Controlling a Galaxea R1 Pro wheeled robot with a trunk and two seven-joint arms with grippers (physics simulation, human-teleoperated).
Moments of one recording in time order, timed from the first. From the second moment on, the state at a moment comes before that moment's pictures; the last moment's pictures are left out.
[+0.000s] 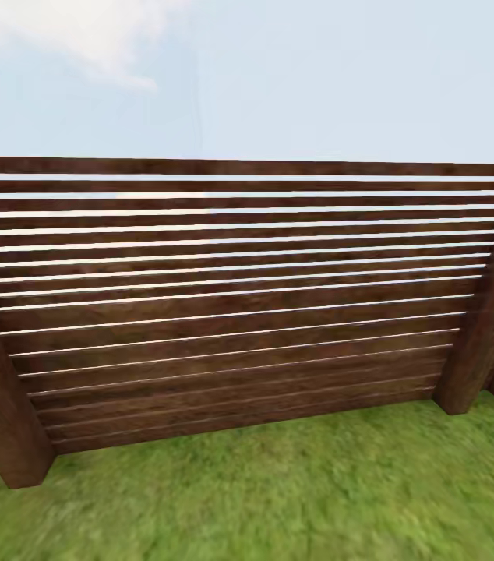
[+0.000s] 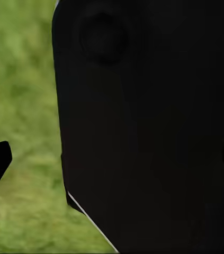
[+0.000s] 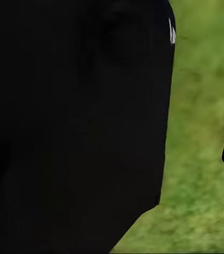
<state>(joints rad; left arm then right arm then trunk) 0.00 0.00 0.00 0.00 0.00 0.00 0.00 0.00 0.00 0.00 0.00 0.00 0.00 0.00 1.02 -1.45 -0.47</state>
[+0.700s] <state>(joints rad) 0.01 -0.02 0.01 -0.03 0.03 0.00 -0.01 -0.11 0.00 -0.01 -0.09 -0.02 -0.03 0.00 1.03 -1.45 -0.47</state>
